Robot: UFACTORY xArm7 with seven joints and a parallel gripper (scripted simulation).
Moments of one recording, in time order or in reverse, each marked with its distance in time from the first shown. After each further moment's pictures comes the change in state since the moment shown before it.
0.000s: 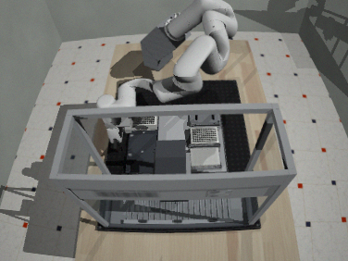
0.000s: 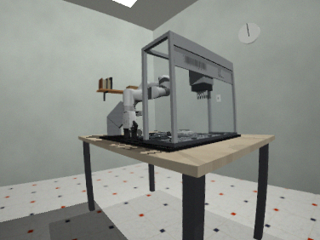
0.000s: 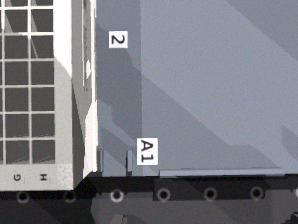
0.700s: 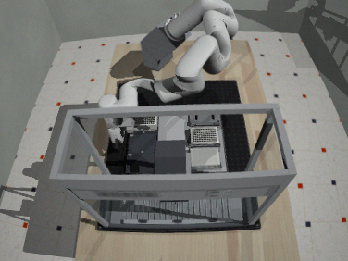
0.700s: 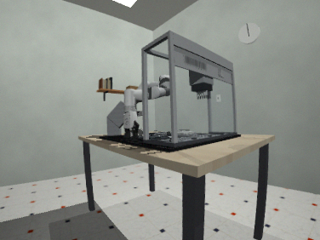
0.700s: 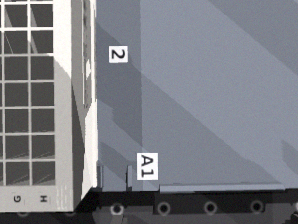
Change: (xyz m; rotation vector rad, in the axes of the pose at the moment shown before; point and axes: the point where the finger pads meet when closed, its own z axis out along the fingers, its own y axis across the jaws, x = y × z) arm 0.007 0.000 0.000 0.000 0.000 0.000
